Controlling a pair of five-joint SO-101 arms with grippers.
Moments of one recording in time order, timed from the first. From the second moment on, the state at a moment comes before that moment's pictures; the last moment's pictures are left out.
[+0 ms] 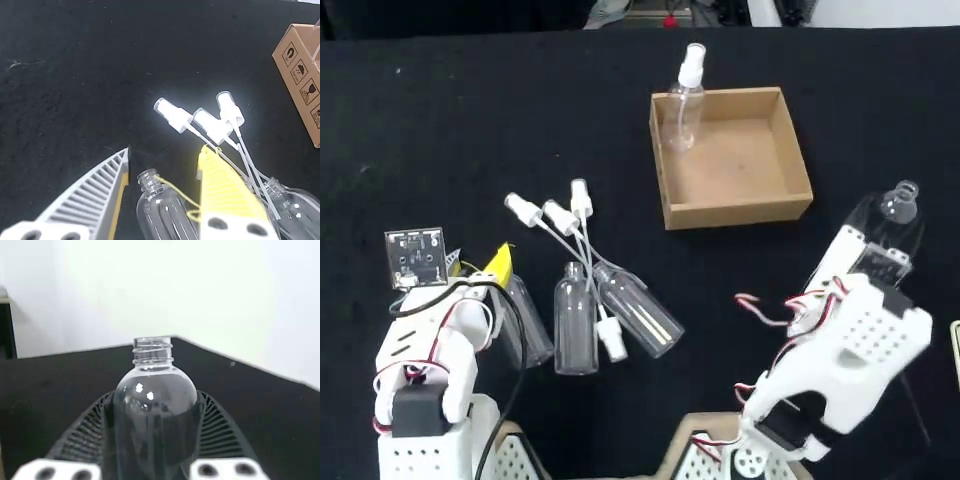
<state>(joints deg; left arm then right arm) -8.1 -103.4 80.7 58.2 1.6 36.8 36.7 61.8 -93.1 4.7</state>
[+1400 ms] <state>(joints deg) -8.1 -103.4 80.7 58.2 1.6 34.2 33.3 78.1 -99.4 11.7</state>
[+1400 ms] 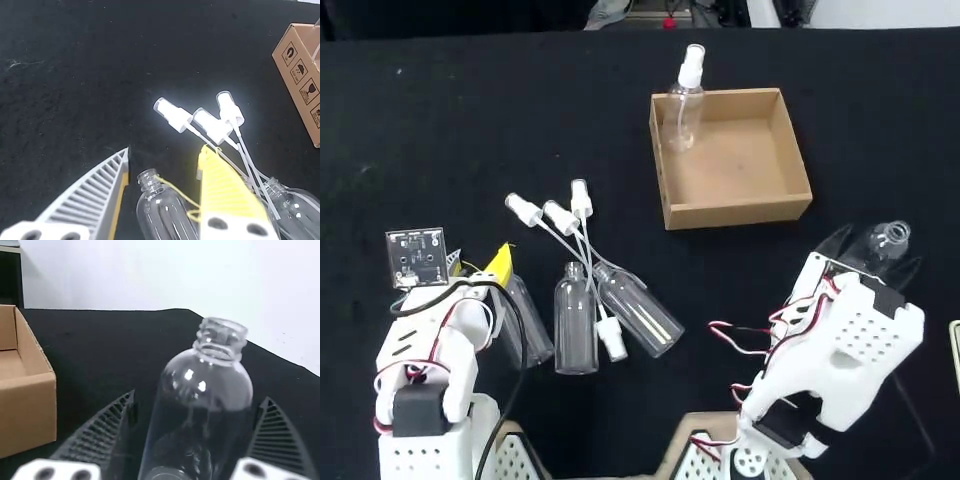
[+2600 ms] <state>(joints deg) -8.1 -103.4 80.7 58.2 1.6 34.1 -64.7 95.8 -12.1 14.3</state>
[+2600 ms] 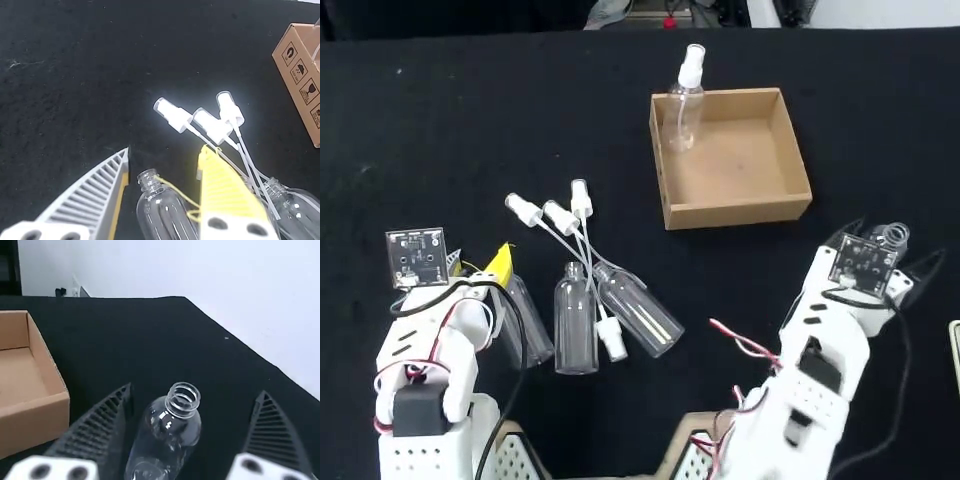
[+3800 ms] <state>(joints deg) -8.1 -103.4 80.7 58.2 1.6 34.9 -50.8 80.1 9.0 11.6</state>
